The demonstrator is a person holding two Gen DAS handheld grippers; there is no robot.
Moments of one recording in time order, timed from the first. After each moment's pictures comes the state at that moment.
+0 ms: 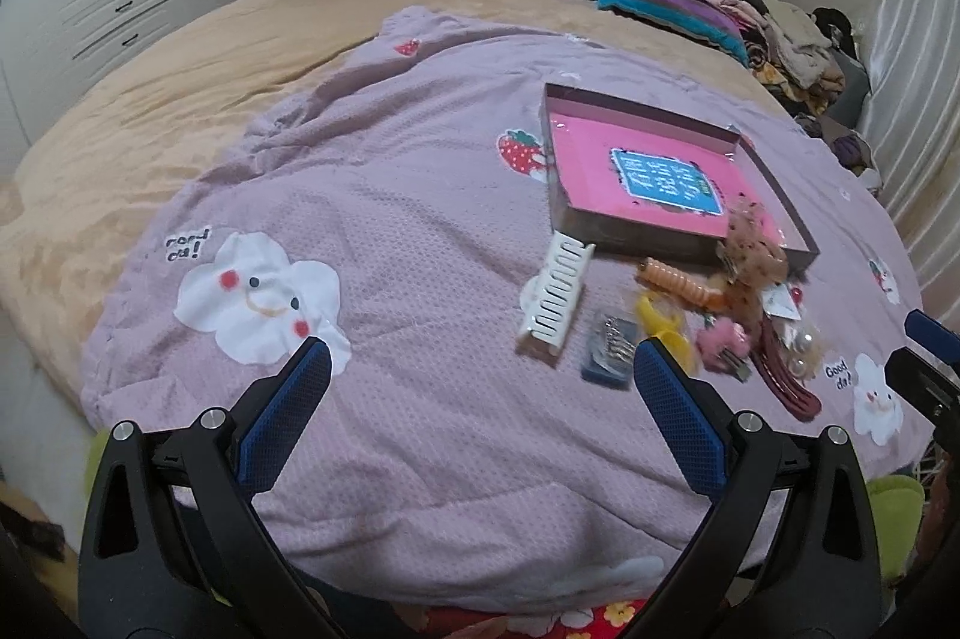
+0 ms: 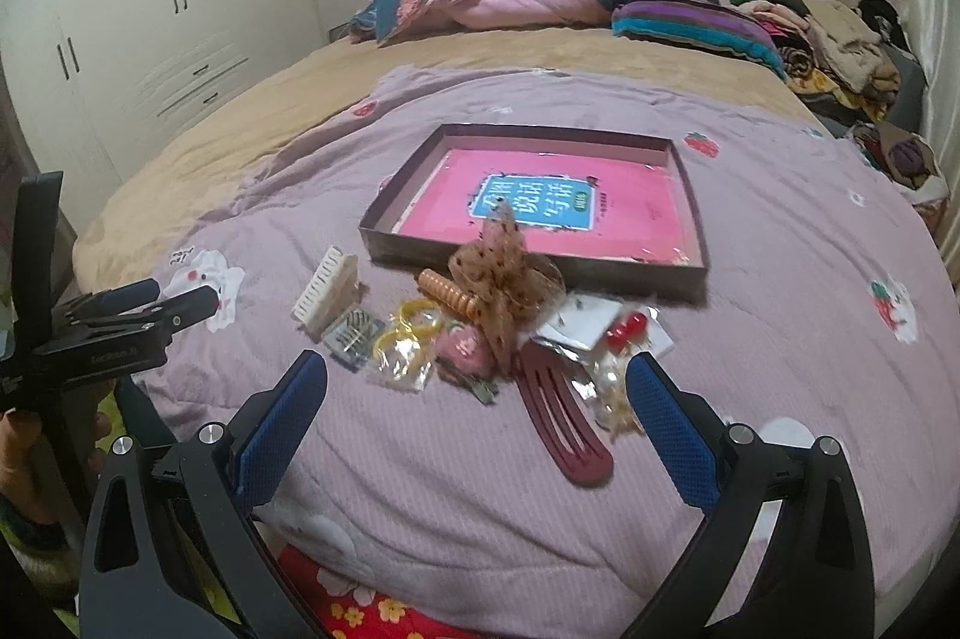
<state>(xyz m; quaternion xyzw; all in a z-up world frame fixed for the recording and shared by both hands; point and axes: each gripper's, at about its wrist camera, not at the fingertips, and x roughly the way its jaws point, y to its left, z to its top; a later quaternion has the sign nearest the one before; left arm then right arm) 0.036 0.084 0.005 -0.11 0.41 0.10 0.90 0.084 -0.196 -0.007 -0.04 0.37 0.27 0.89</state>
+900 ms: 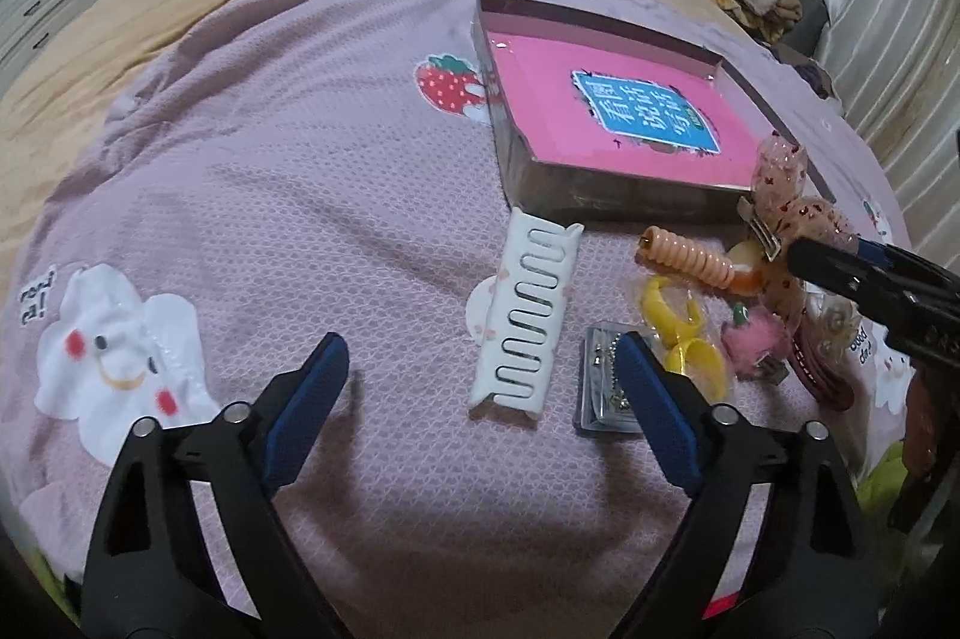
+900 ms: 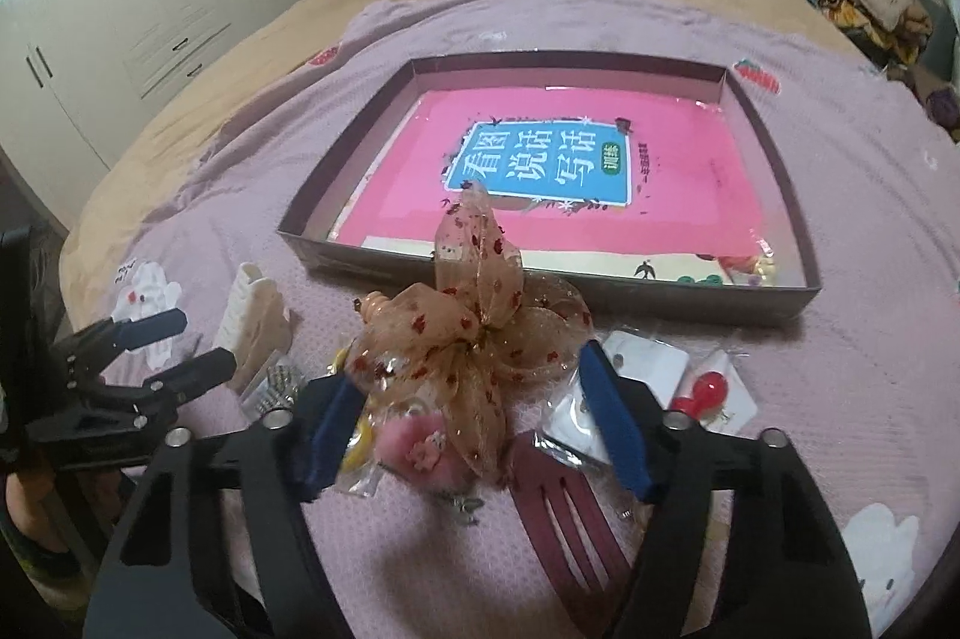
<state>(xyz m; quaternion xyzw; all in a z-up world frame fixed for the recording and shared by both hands) 0.113 0.085 -0.056 -0.09 0.48 0.00 0.87 0.195 -0.161 -0.071 -0.02 0.46 0.28 0.84</state>
